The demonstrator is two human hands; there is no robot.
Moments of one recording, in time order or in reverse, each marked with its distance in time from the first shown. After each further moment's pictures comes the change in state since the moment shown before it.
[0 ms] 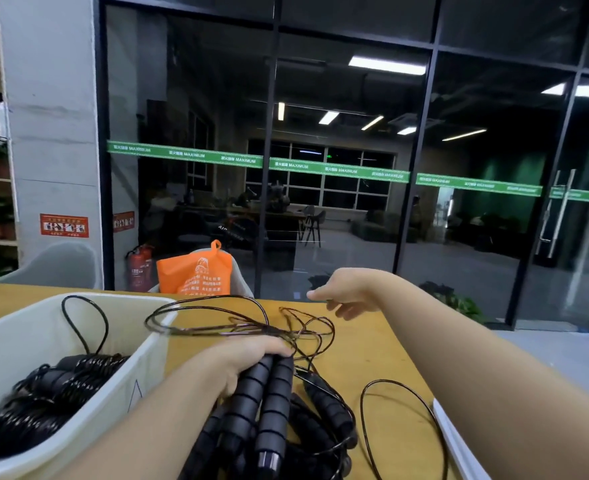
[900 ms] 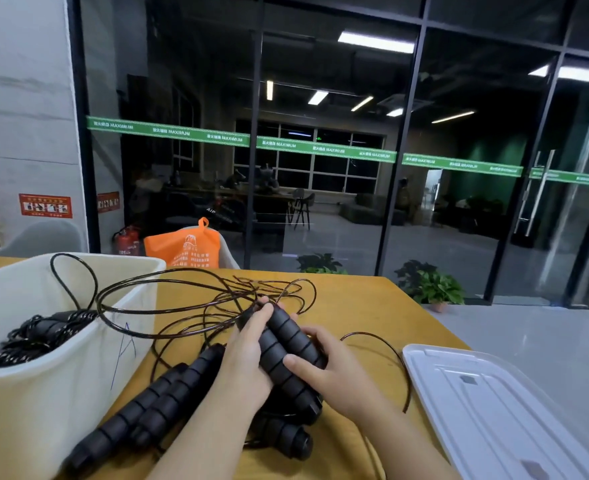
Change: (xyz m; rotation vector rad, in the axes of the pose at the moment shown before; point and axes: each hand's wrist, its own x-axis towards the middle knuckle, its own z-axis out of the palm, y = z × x) left_hand 0.001 -0.073 0.070 -0.969 0.035 0.379; right_hand -0.096 0.100 0.135 0.300 0.246 -0.412
